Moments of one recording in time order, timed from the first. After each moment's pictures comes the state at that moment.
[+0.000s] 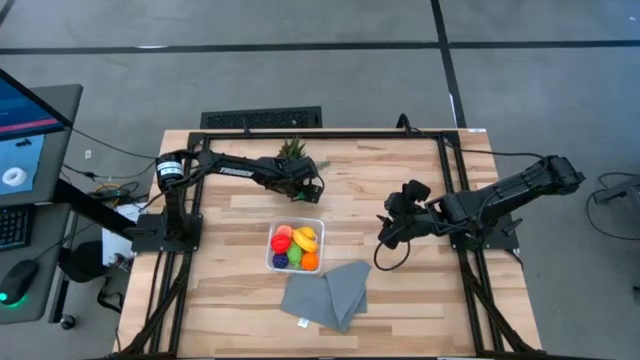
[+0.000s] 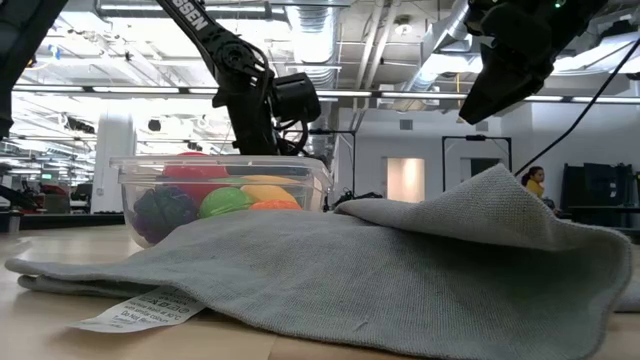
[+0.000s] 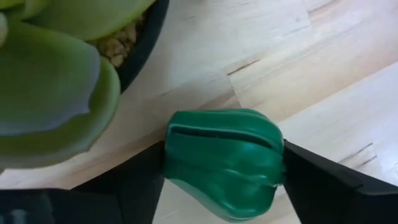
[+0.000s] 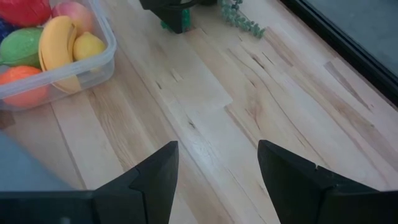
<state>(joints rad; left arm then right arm) 0.32 1.90 1.15 -0.41 -0.07 -0.85 0.31 1.18 0.83 -0.70 0.60 0.63</state>
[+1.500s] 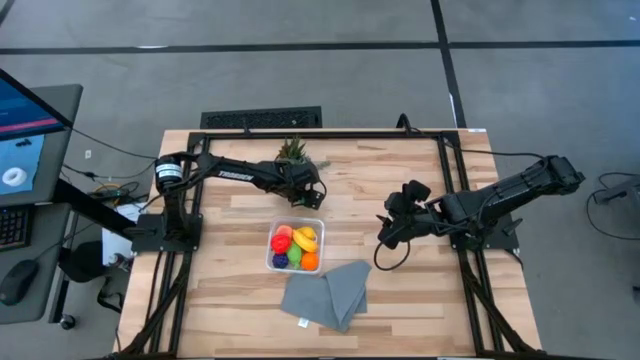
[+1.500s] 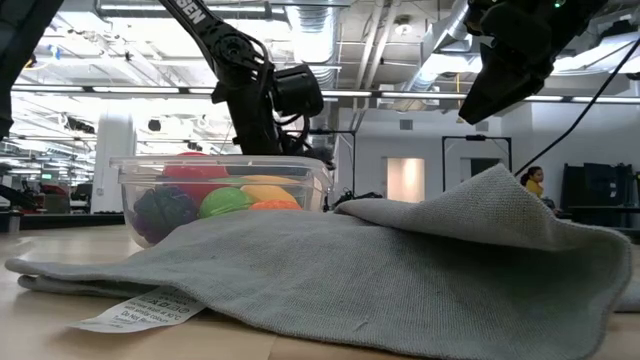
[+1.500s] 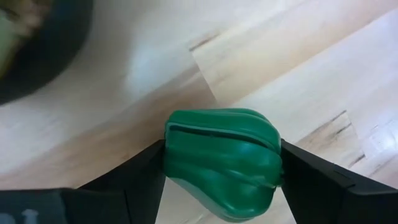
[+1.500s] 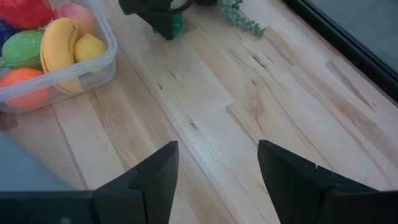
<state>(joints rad) 0.27 1.89 1.15 -0.41 -0.06 -0.82 0.31 1.18 0.83 -0.70 0.60 0.64</state>
